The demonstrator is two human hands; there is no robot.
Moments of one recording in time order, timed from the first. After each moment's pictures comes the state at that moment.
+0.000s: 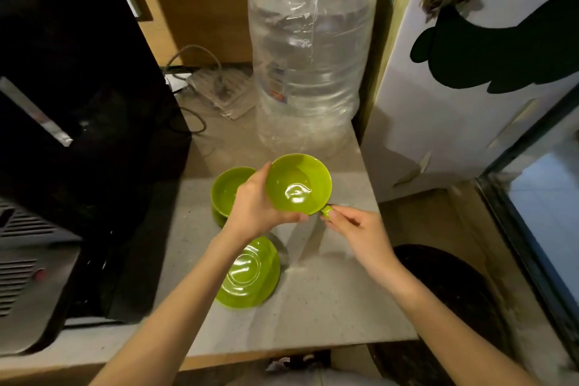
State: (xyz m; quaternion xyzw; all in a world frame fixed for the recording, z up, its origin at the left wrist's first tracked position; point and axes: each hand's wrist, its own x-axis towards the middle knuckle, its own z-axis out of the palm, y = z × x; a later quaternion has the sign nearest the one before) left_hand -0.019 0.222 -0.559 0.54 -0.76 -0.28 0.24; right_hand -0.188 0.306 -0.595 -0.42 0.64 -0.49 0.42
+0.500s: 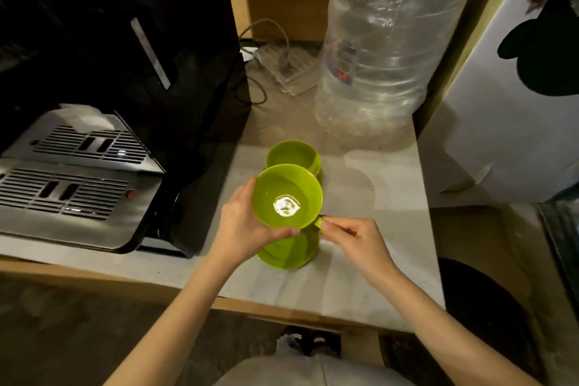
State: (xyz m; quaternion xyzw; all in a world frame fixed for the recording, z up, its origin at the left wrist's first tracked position) left_hand 0.068 0.299 -0.559 0.62 -0.69 -0.24 0.28; right_hand -0.124 0.321 -0.608 -0.48 0.57 -0.42 0.51
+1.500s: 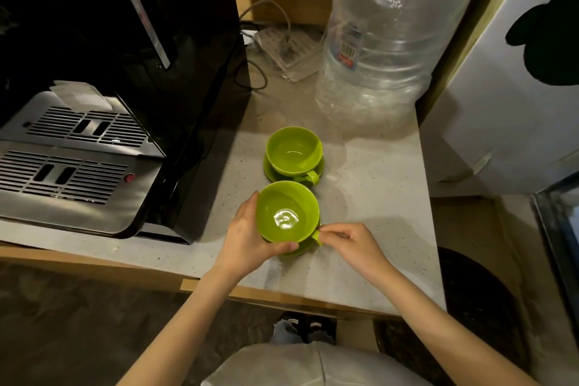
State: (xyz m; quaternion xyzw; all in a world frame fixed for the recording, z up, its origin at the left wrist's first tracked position) left_hand 0.076 0.322 -0.611 0.64 -0.68 -0.28 0.22; right_hand -0.125 0.333 -0.634 -0.48 0.61 -0.31 0.55
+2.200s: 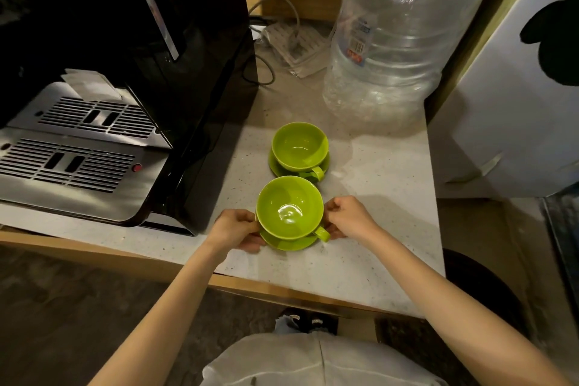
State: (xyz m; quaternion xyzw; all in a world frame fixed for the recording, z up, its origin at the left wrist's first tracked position) left_hand 0.102 0.304 -0.610 0.69 -0.41 -0.57 0.19; right_hand -0.118 0.279 -0.641 -0.46 0.67 -0.19 0.55
